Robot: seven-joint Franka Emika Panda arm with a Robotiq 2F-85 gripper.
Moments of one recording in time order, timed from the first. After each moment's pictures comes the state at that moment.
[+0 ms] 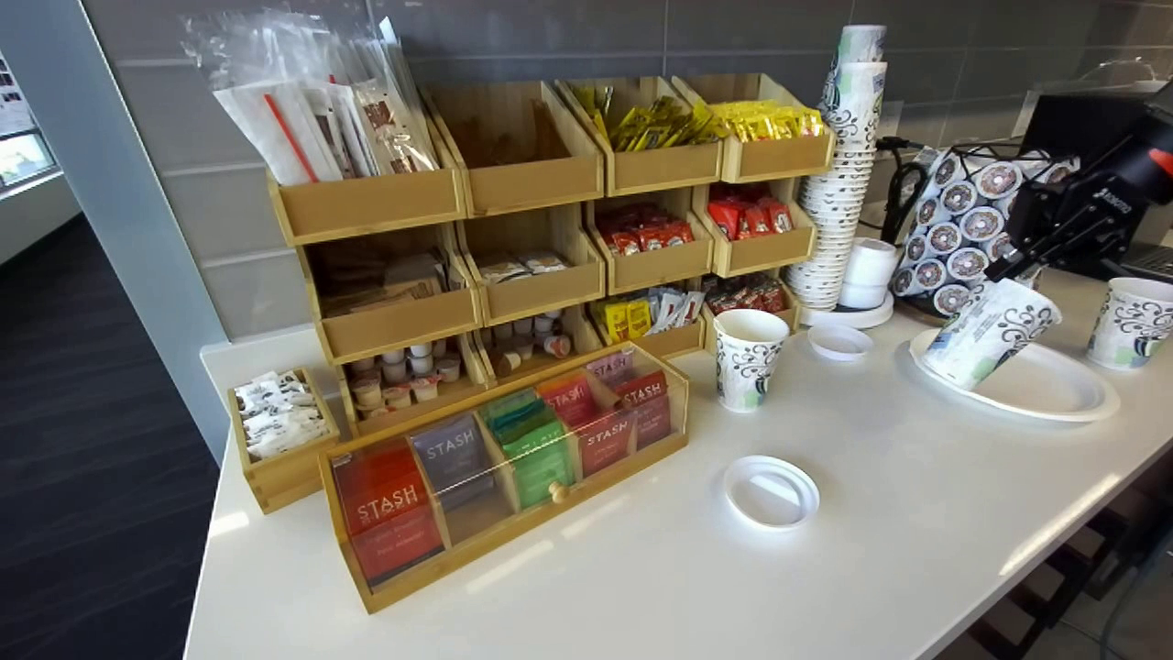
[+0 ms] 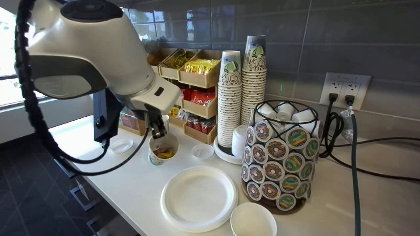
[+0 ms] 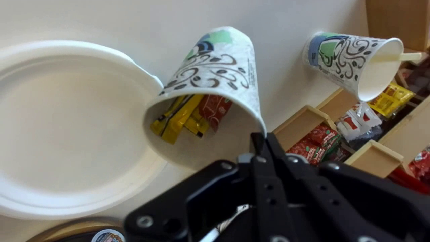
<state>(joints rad) -0.15 -0.45 -0.42 -2.75 0.54 2.66 -0.15</state>
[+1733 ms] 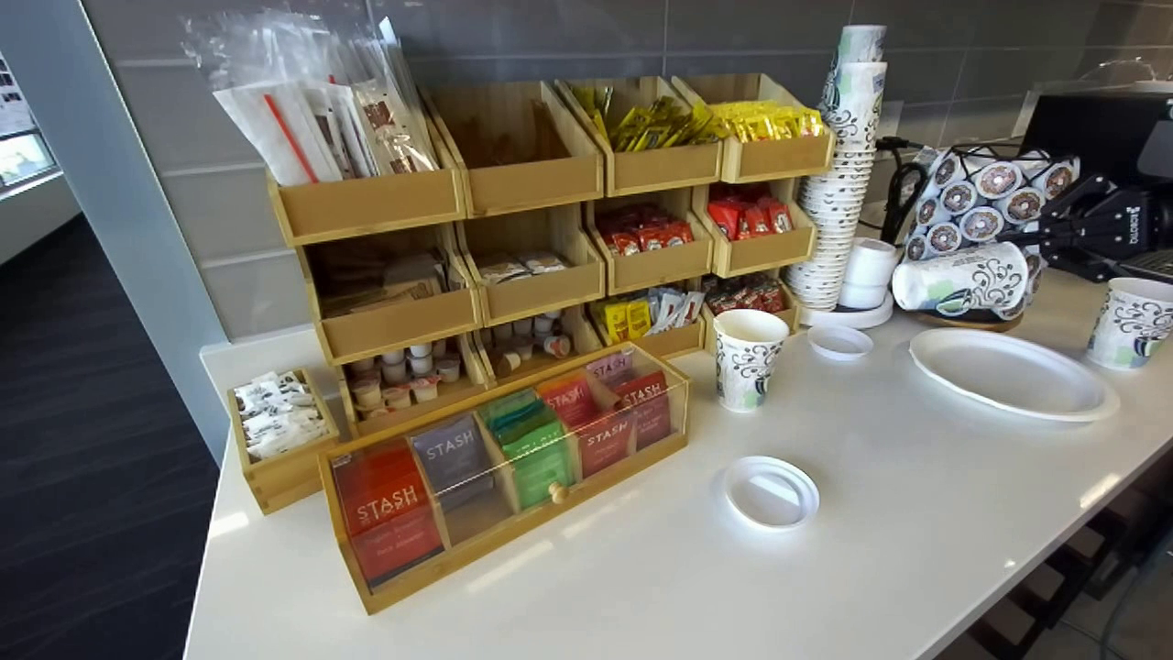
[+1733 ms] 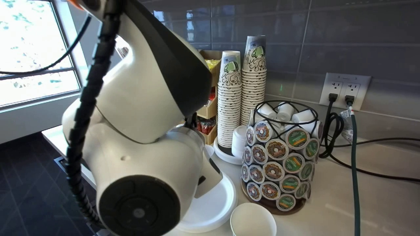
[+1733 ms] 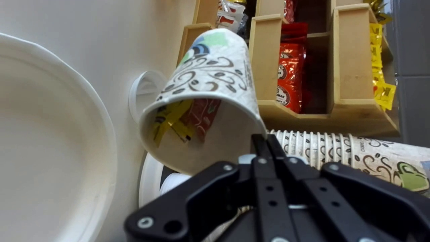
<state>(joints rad) -0.24 -0.05 -0.78 -2.56 1.53 1.98 -0.81</state>
